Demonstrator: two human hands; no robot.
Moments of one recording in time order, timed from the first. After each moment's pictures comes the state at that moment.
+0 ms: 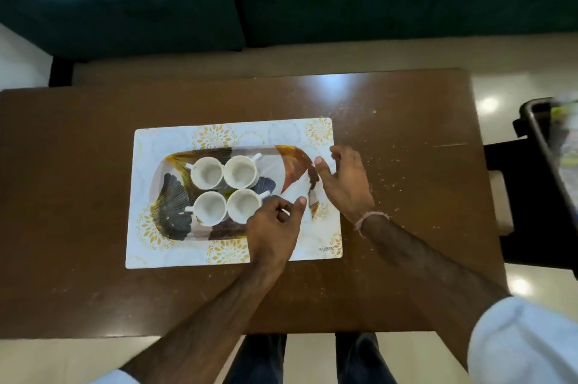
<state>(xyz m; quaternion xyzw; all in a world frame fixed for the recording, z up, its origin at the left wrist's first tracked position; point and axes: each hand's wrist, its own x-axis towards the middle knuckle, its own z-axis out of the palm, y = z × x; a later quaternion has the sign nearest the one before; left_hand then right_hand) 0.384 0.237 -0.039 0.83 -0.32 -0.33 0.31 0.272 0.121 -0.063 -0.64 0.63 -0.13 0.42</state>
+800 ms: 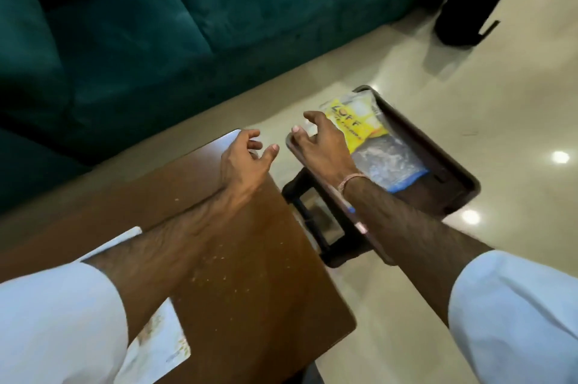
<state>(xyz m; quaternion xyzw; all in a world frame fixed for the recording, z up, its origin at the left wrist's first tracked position) 0.078 -0.038 0.023 0.66 -0.60 -0.36 0.27 -0.081 -0.028 0.049 -0.52 0.73 -0.30 0.33</state>
